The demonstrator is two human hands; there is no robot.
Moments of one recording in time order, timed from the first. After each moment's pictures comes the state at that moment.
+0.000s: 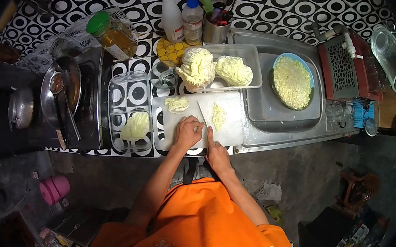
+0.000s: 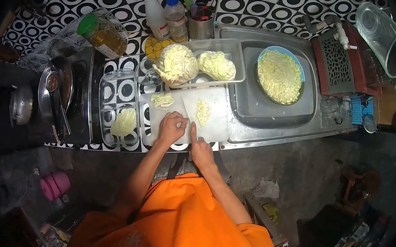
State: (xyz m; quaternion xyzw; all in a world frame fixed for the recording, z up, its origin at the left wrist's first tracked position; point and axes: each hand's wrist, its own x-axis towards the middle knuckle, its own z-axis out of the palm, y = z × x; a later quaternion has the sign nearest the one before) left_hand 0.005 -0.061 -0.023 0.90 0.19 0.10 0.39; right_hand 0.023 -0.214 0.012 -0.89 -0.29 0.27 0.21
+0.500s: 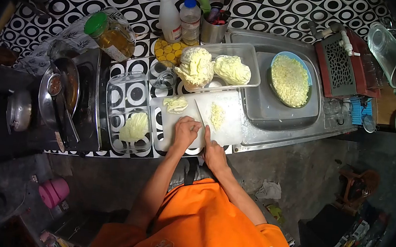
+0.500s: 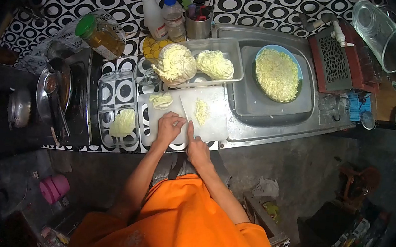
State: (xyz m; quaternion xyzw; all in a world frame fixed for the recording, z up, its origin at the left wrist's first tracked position) left_hand 0.000 -0.058 -0.037 0.88 0.19 0.14 0.42; right_hand 0.019 -0.205 0.016 -0.89 -0.27 0.28 0.21
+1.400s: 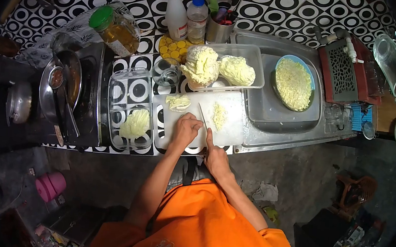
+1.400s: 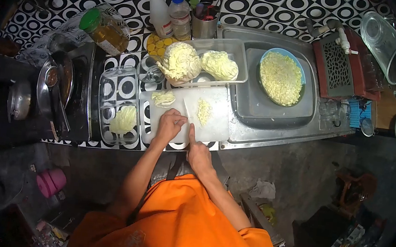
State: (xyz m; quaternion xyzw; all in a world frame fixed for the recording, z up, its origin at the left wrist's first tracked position) left_hand 0.002 -0.052 -0.026 0.87 0.18 0.11 0.45; right_hand 0.016 -0.206 0.041 -0.89 -0.26 0.32 0.21
